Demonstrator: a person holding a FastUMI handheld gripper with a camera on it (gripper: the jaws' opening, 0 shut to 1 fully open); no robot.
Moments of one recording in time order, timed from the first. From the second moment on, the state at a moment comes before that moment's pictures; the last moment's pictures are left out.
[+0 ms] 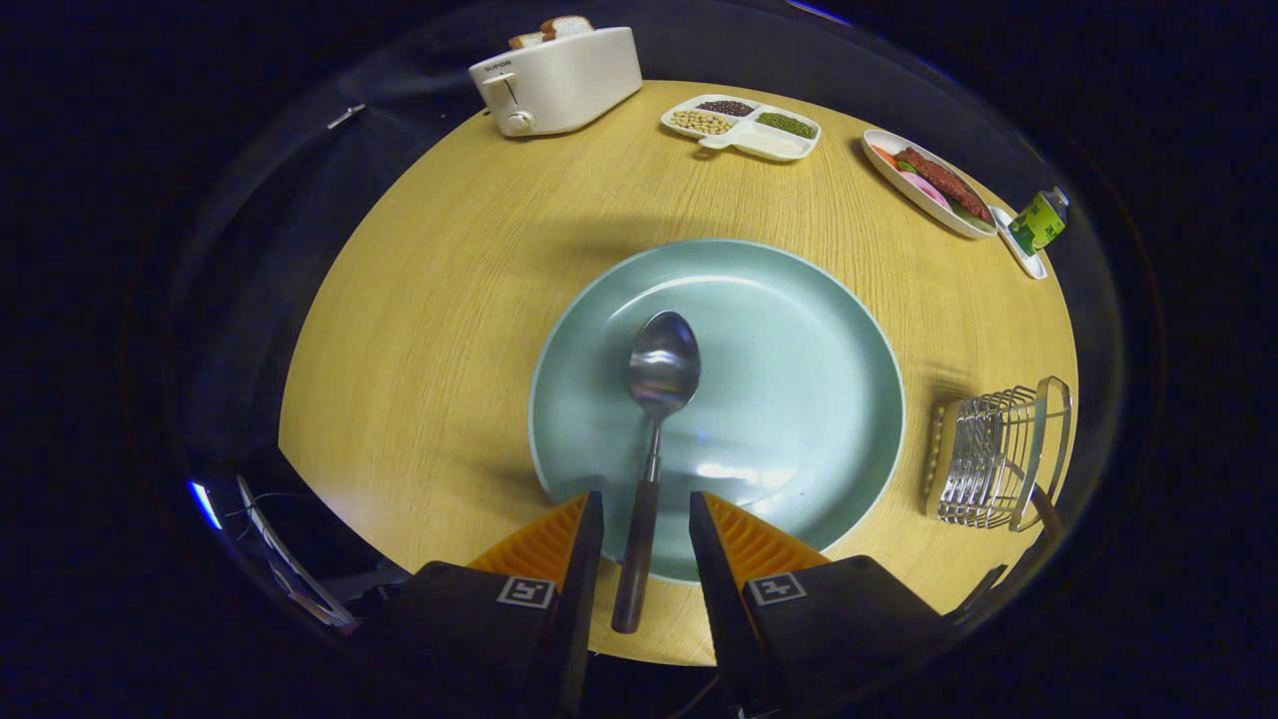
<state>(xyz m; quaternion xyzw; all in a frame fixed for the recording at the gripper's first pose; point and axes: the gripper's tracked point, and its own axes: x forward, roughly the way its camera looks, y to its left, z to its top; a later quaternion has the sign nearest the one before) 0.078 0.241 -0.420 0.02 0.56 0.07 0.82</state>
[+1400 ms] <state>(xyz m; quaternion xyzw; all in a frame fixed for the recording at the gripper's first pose) 0.014 0.019 -0.256 -0.04 0.68 0.12 0.72</state>
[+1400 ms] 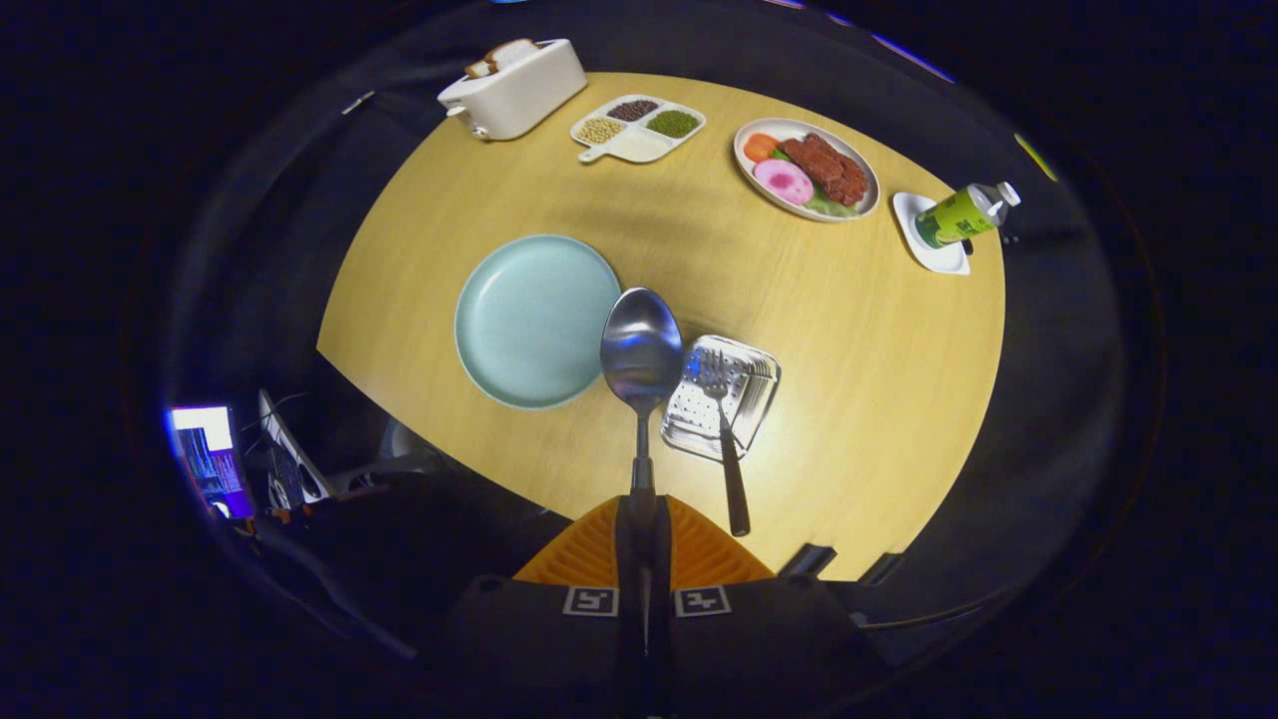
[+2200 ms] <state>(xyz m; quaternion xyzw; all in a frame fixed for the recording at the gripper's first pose) 0.022 -0.011 -0.306 -0.10 0.84 0.09 0.53</state>
